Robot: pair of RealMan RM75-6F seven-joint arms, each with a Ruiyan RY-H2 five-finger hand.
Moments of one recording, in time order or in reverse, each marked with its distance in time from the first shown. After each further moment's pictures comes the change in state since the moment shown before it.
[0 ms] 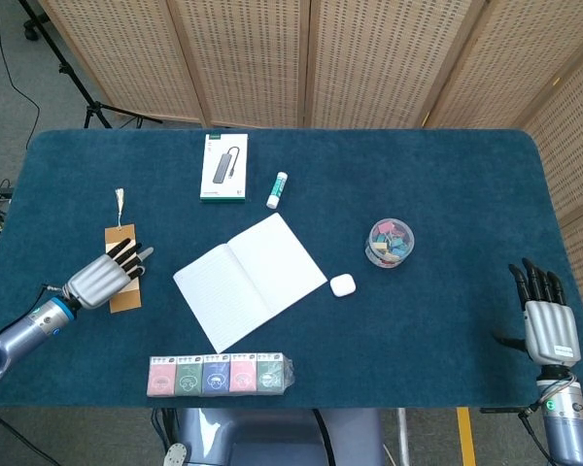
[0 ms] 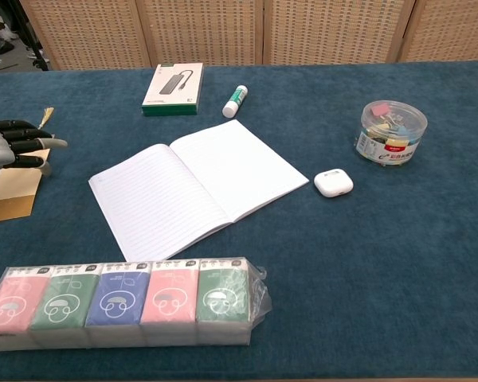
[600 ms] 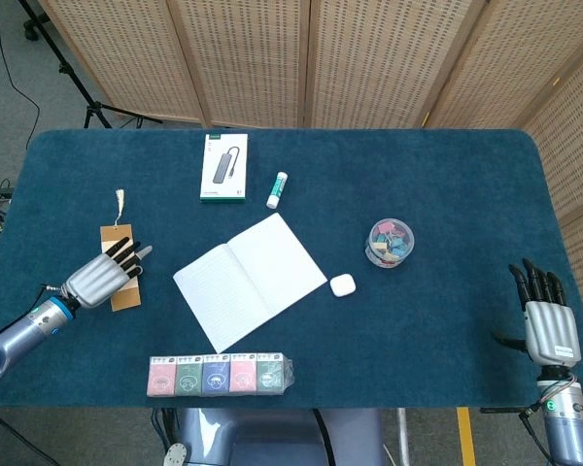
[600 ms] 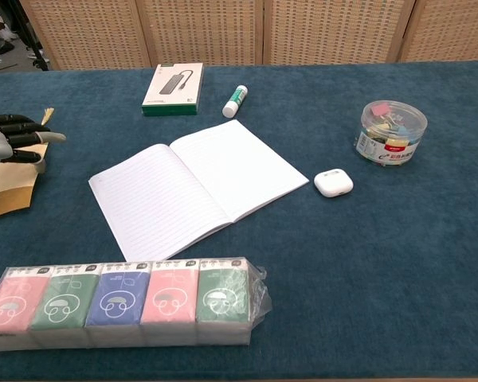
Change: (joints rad) left arm -0.001 0.007 -0.011 -0.003 -0.022 0.022 0.005; right arm -0.001 0.001 -0.001 0.000 -0.002 0.001 0.003
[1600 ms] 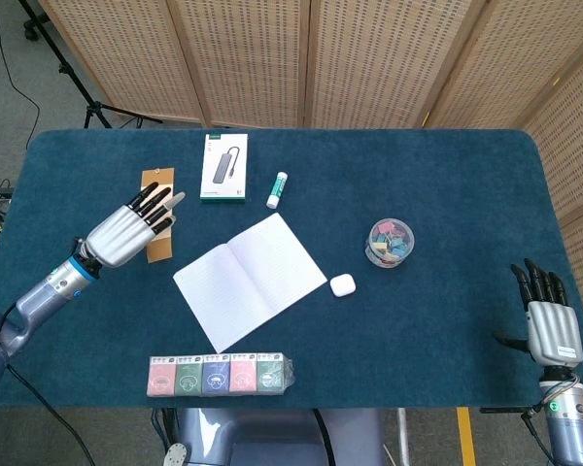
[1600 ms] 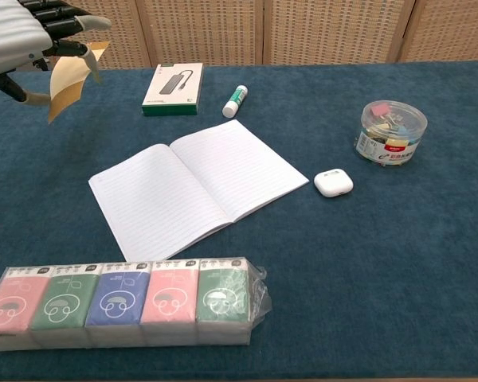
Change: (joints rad) left arm -0.196 0.092 -0.143 -0.252 -0.104 0.135 0.103; right arm -0.003 0.015 -0.001 -0.011 -0.005 -0.001 0.026
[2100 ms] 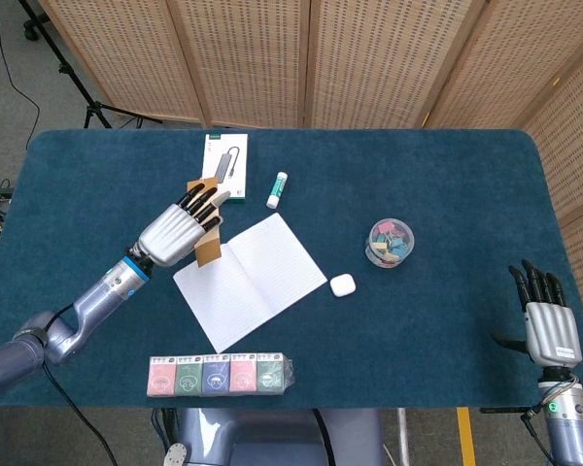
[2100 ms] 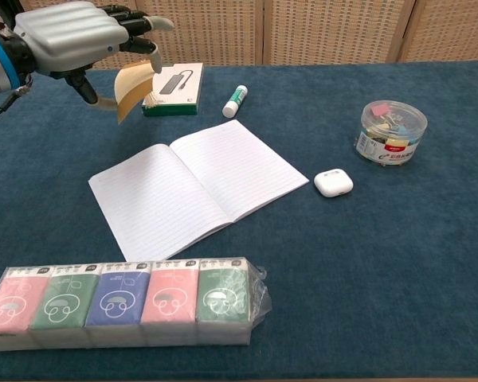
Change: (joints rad) left arm -0.126 0.149 -0.146 -0.658 -0.171 -0.305 0.355; right arm 0.001 0.000 -0.005 0.000 -0.003 -0.006 0.001
